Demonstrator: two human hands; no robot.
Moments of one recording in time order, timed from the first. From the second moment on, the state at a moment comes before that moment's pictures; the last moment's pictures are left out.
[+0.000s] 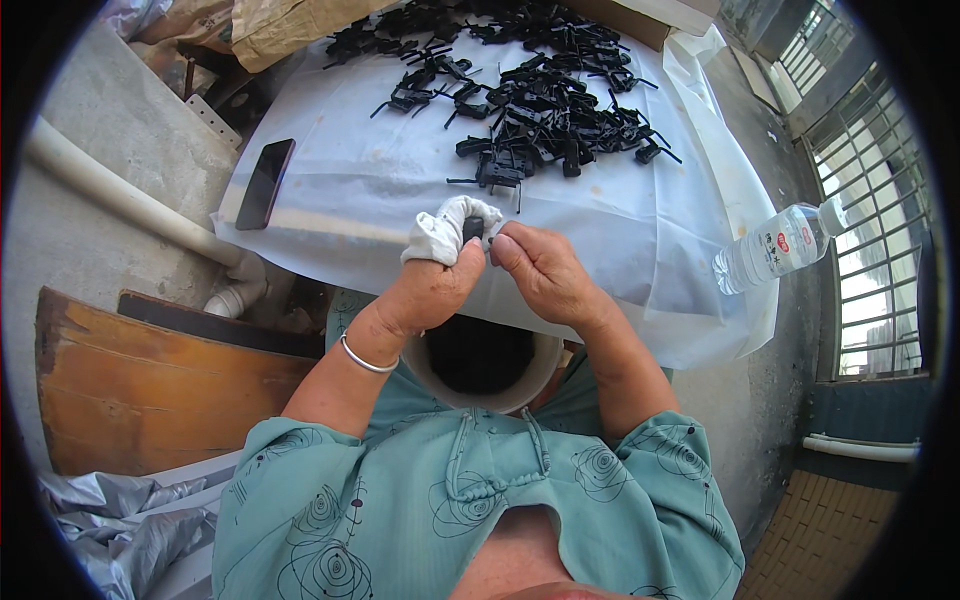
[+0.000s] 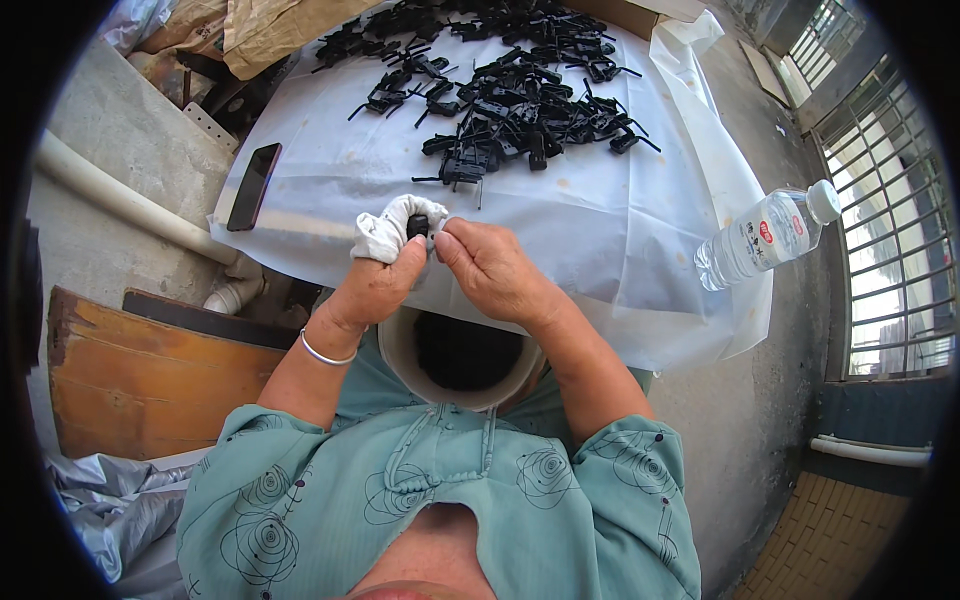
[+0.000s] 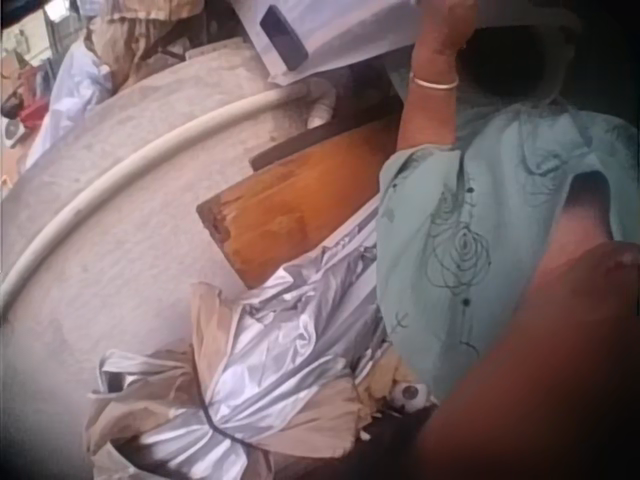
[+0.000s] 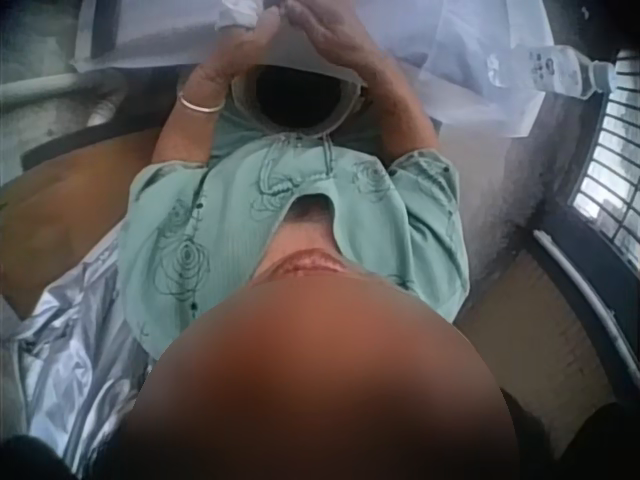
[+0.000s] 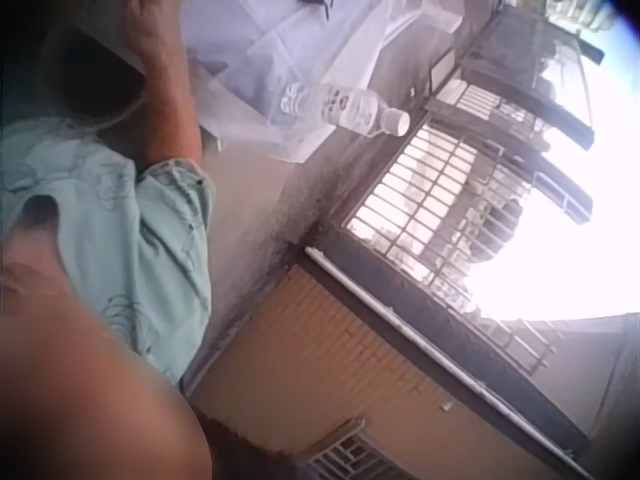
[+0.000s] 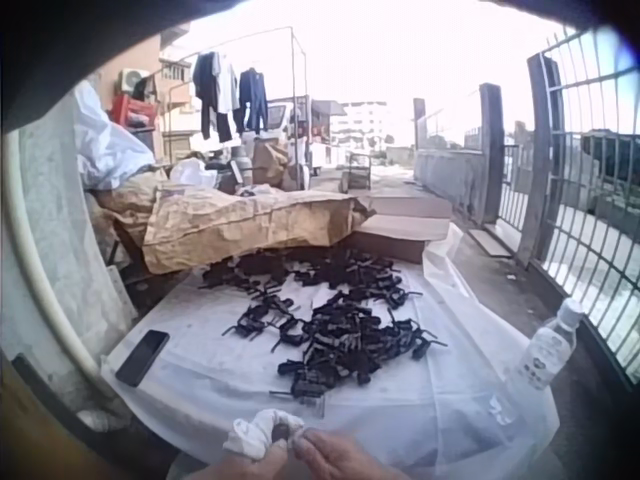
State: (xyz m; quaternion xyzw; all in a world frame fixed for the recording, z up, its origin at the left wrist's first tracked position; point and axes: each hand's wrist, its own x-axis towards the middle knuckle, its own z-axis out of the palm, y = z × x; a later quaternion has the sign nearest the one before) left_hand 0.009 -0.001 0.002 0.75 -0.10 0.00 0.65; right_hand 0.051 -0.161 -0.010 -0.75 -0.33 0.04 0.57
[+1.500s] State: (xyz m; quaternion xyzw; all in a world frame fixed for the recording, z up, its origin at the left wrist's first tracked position) left_hand 0.016 -0.002 -0.013 0.70 -0.08 0.02 0.71; right_hand 0.062 -0.156 -0.014 -0.73 -0.21 0.05 0.65
